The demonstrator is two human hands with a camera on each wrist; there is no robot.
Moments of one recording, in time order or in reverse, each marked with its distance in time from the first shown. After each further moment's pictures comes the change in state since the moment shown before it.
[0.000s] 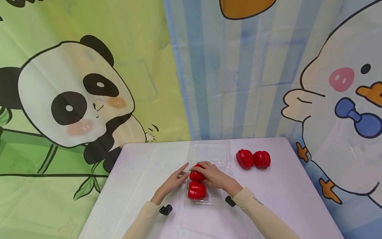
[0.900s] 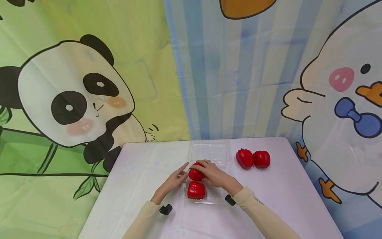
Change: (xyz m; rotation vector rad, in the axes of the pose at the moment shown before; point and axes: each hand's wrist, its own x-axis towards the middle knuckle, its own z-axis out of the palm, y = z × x) left_hand -0.002 0.001 0.000 0.007 0.003 -0.017; right_hand 0.001 -0.003 -0.005 -0.005 0.019 -0.003
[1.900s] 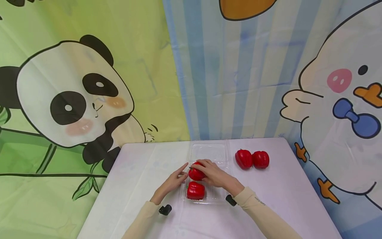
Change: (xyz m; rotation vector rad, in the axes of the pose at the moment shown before) left_hand 0.001 -0.001 0.000 -0.001 -0.002 -0.007; right_hand -0.004 -0.004 -0.010 -0.017 0.013 0.000
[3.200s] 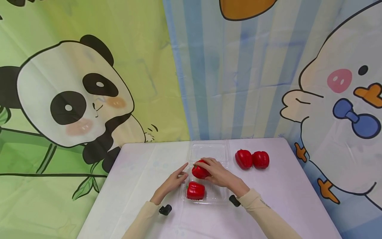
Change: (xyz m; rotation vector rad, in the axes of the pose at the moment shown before) left_hand 0.000 0.000 0.001 -0.009 0.006 -0.011; right_hand -0.014 0.006 -0.010 -0.001 0.077 -0.011
